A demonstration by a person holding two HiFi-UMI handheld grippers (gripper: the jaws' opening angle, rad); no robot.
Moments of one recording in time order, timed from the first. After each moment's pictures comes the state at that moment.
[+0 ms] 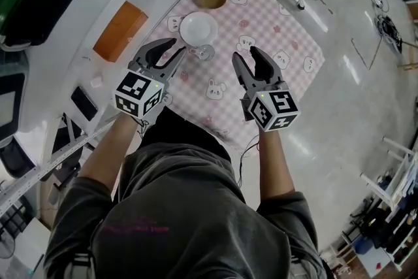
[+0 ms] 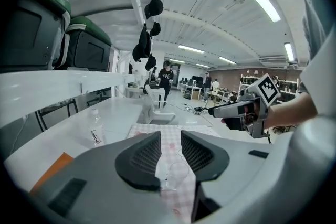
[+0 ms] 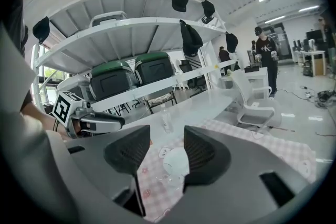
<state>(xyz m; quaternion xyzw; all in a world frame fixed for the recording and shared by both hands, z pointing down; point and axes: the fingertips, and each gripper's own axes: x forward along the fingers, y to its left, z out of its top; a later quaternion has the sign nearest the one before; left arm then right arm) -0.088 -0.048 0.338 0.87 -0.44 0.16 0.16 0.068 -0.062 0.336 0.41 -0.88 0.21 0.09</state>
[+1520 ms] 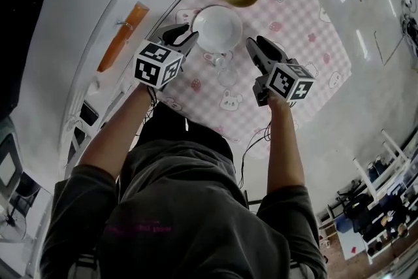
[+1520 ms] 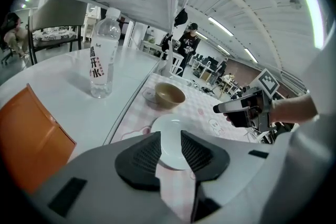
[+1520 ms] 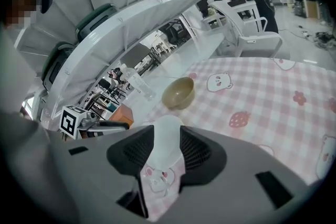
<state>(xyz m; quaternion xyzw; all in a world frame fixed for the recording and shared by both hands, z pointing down) -0.142 -0.155 0.559 0.80 -0.41 0.25 0.37 0.022 -0.179 0.547 0.36 -0.79 0.45 0.19</state>
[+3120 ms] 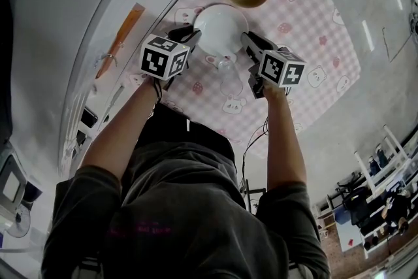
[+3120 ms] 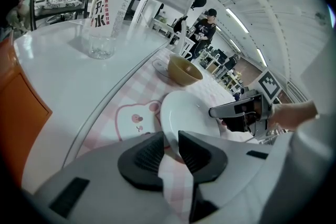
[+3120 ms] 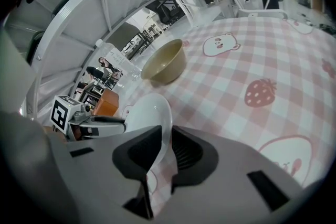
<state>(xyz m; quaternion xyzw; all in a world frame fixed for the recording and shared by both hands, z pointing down) -0.139 -0.153 0.635 0.75 -0.38 0.28 0.46 -0.003 -0.180 0.636 0.33 -0.75 0.50 0.26</state>
